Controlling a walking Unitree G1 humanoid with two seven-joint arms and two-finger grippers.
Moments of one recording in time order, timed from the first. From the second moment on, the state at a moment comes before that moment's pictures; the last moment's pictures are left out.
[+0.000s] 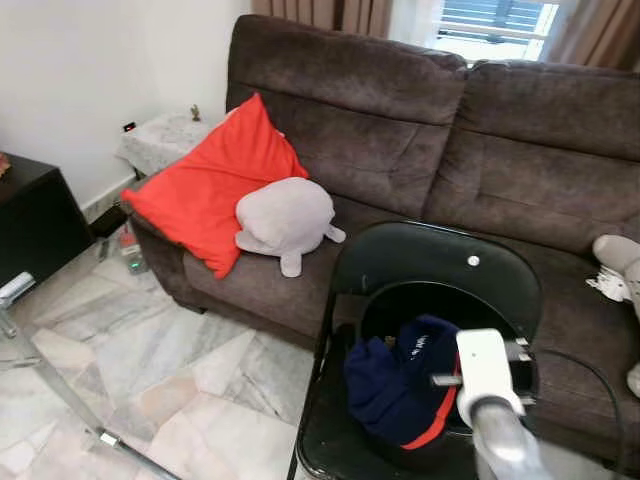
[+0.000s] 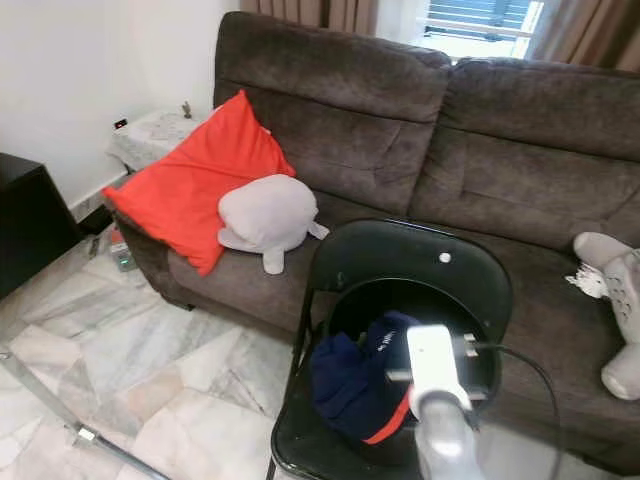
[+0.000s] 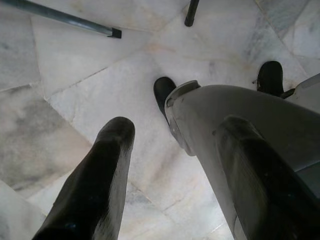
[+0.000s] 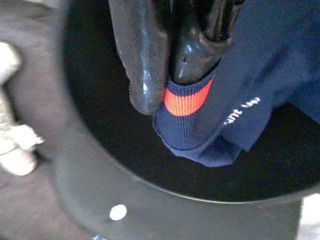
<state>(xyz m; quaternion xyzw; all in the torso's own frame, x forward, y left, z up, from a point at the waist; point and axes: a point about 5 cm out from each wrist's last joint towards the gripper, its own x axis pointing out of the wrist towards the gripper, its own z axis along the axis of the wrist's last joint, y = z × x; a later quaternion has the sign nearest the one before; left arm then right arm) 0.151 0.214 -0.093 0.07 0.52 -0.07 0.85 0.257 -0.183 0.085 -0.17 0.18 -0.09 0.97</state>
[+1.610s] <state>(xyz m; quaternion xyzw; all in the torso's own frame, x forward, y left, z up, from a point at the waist) 0.151 0.216 -0.092 0.07 0.52 -0.07 0.85 0.193 -0.227 0.087 -0.20 0.21 -0.16 0.95</state>
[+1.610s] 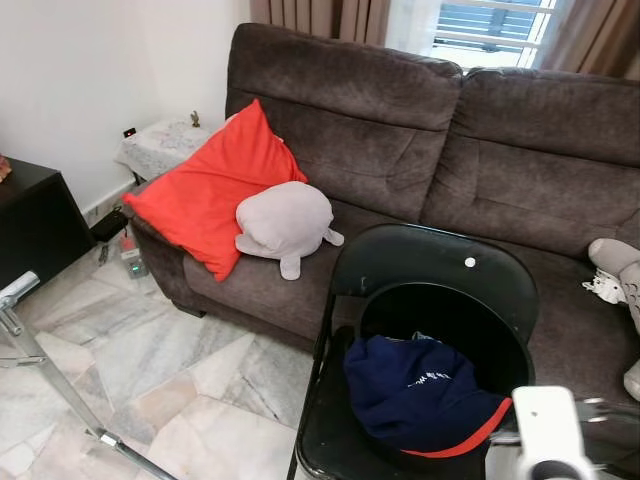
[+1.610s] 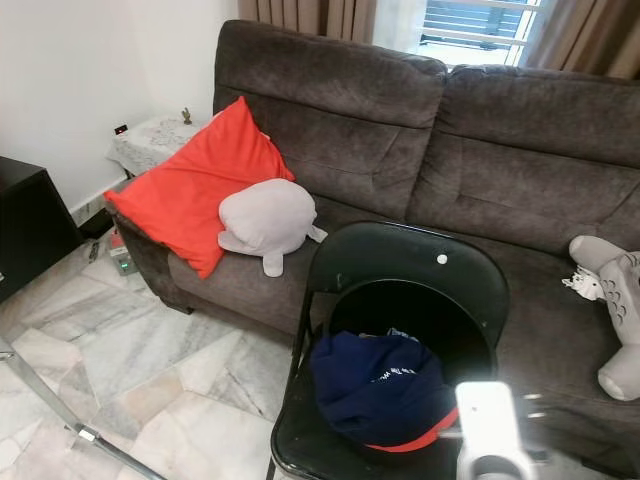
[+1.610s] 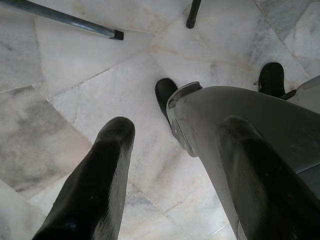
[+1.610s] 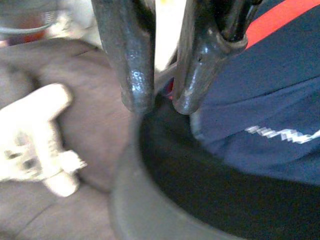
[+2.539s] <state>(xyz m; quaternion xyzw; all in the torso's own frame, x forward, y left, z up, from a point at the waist) 0.152 0.216 -0.092 0.07 0.52 -0.07 0.85 0.241 -0.280 0.118 -0.61 0.20 0.25 0.72</state>
